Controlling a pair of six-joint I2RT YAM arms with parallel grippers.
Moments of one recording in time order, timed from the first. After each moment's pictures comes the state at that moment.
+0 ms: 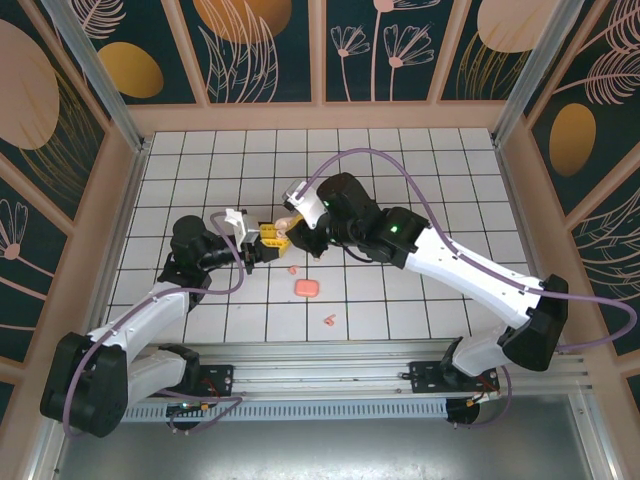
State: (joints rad) left arm -0.33 1.12 0.48 0.60 1.00 0.02; right arm 0.99 1.42 1.40 -0.57 -0.10 0.00
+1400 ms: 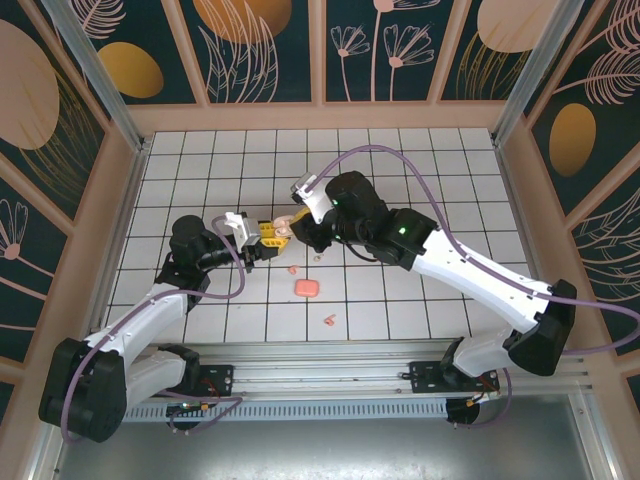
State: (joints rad) left arm -0.33 1.09 0.49 0.53 0.94 0.17; right arm 0.97 1.39 1.38 -0.53 -0.07 0.06
